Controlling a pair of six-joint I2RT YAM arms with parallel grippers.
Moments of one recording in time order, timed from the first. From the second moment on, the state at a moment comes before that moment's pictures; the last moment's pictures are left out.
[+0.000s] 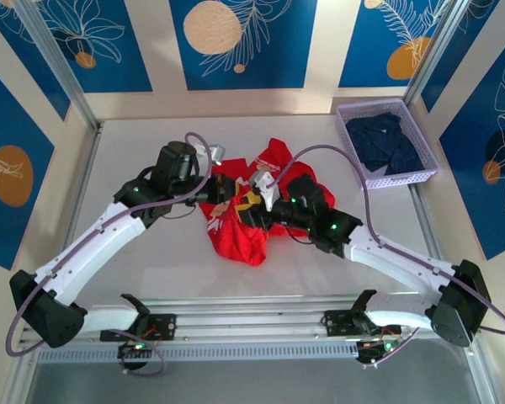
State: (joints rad) left arm -0.64 1.25 1.26 -0.60 0.37 -0.55; right arm 0.83 1.18 0.88 -0.04 -0.24 0.07
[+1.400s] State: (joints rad) left arm -0.68 1.18 0.96 -0.37 0.30 -0.42; right arm 0.53 1.19 0.96 -0.11 -0.53 0.47
